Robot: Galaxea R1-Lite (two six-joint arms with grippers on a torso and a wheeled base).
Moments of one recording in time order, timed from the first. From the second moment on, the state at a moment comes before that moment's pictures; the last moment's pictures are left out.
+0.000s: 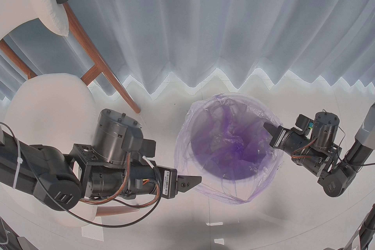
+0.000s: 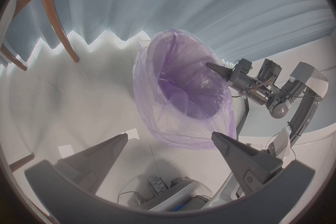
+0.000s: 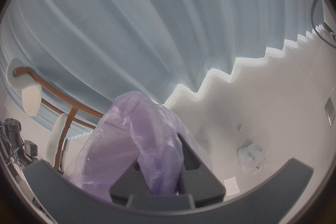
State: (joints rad) left arm -0.71 1.73 -0.77 -0.31 -0.12 -0.38; right arm 0.22 1.96 -0.49 -1.29 0.01 0.46
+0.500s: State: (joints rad) left arm -0.71 1.78 -0.78 -0.30 -0.12 -0.38; right arm 0.22 1.95 -0.52 -1.28 0.01 0.51
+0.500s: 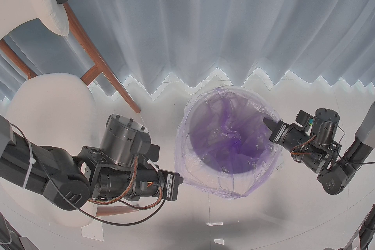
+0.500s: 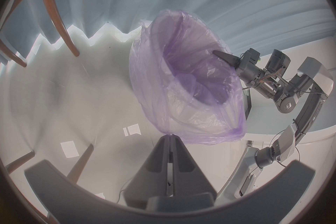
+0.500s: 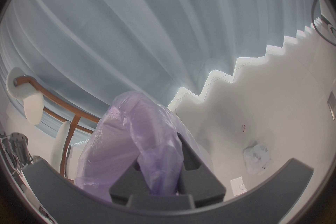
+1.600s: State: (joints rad) left arm -0.66 1.80 -0.80 -0.25 -0.08 -0.36; right arm 0.22 1.91 -0.53 -1.28 0.03 0.88
